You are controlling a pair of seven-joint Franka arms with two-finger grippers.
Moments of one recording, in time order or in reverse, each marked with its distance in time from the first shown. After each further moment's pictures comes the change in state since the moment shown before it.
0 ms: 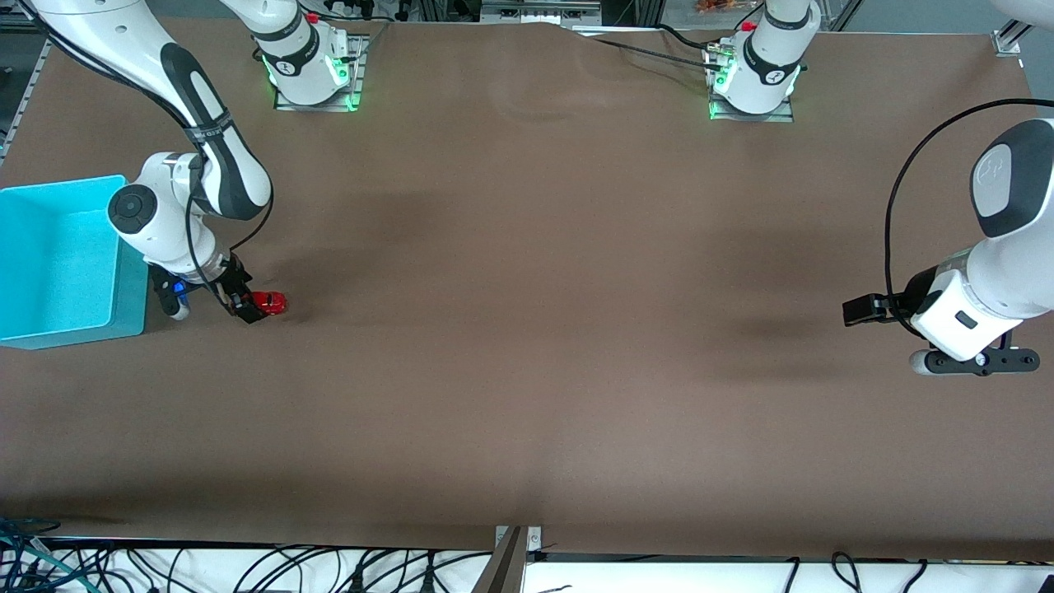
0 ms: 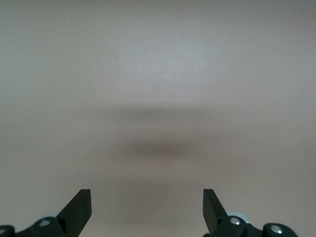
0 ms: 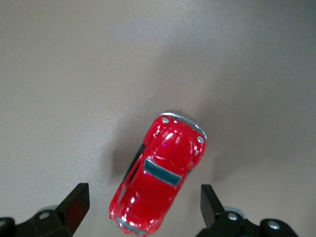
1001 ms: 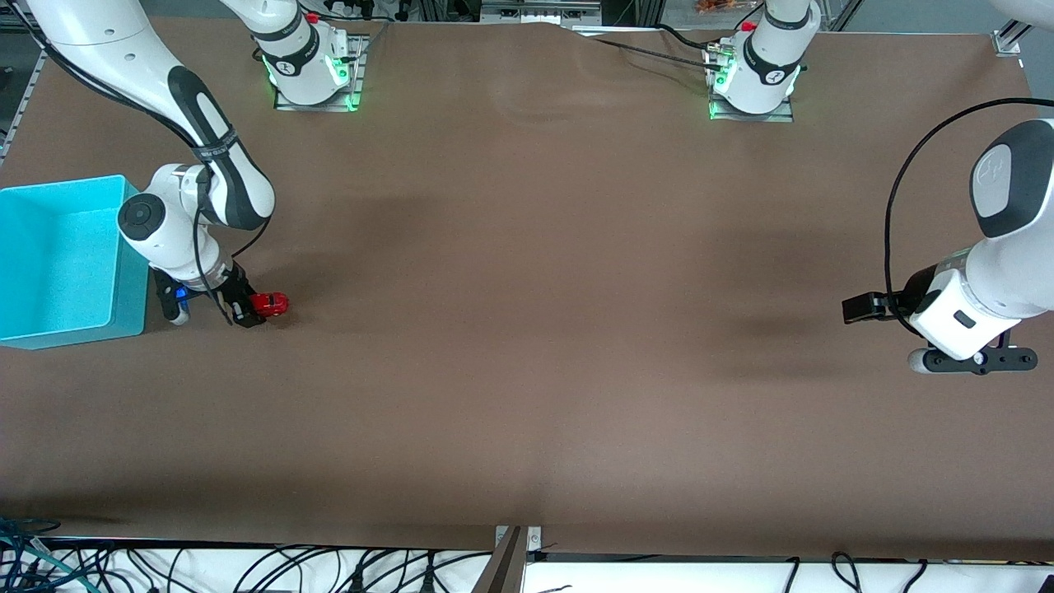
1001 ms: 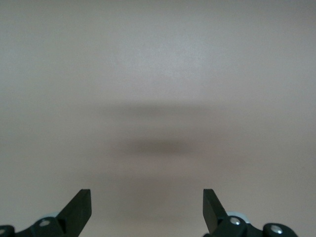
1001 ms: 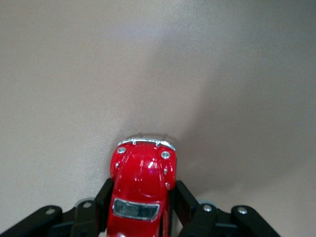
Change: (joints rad) left arm 0.000 0.001 0.004 0.000 0.008 -0.062 0.000; right arm -0.012 0.054 -0.007 0.013 0.000 0.071 0.057
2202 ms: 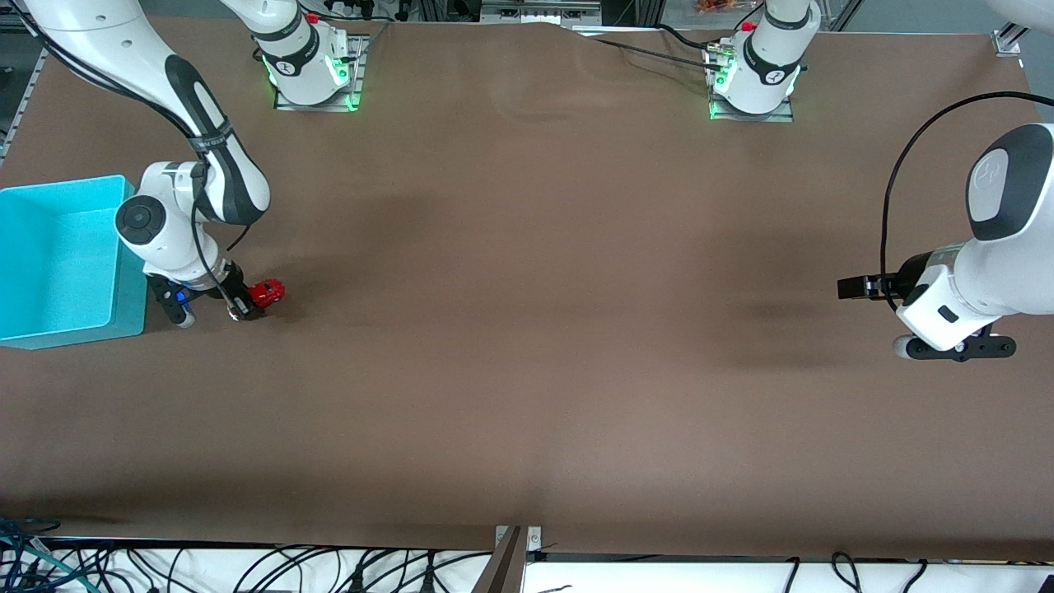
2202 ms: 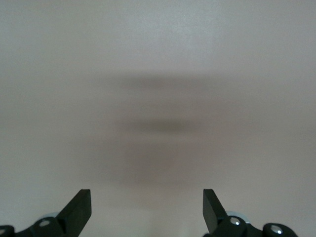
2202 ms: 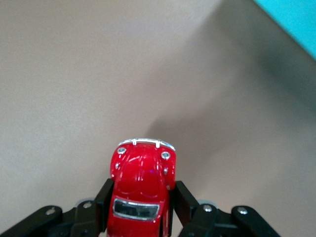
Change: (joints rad) left arm 0.000 0.013 -0.001 -0.001 0.001 -0.086 0.001; right arm -0.001 -0.145 -0.023 0.038 -0.120 -0.332 -0.287
